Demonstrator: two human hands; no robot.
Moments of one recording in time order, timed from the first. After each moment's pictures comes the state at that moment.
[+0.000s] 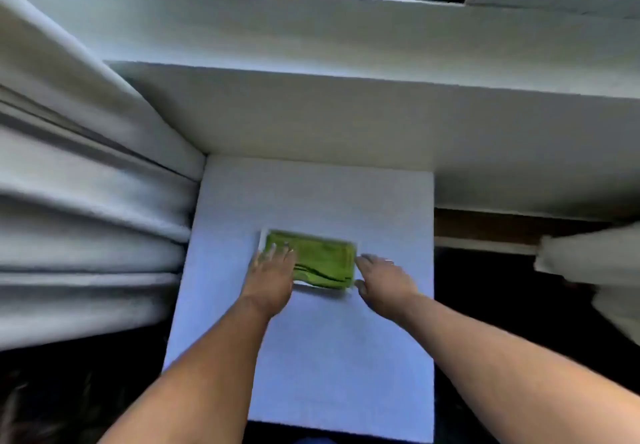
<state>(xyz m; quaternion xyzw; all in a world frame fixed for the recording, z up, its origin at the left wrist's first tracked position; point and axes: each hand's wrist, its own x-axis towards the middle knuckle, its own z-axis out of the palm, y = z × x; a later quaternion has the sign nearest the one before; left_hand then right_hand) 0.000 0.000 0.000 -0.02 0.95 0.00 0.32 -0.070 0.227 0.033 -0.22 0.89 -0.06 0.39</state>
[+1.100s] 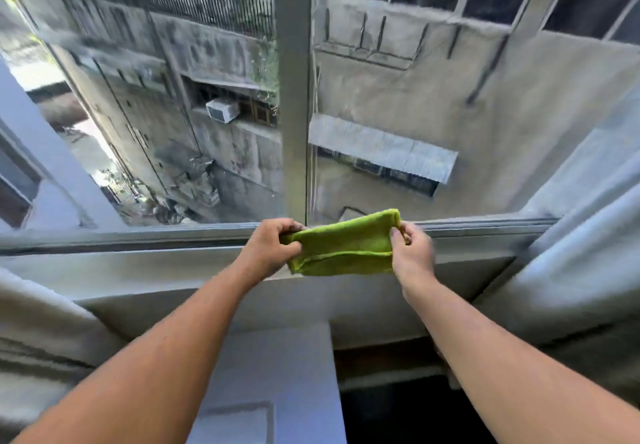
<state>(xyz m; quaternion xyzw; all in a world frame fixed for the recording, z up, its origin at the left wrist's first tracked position) -0.250 0.151 0.400 0.05 0.88 0.47 0.04 -0.251 0.399 0.379 0.21 0.79 -0.56 -0.12</state>
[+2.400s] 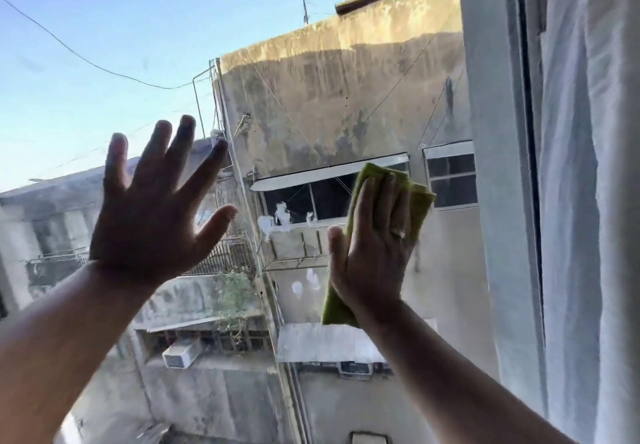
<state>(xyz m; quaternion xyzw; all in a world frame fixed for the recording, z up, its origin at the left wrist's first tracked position) -0.439 0.333 0.847 0.20 0.70 -0.20 -0.66 -0.445 0.586 0.739 0.03 0.73 -0.20 -0.66</state>
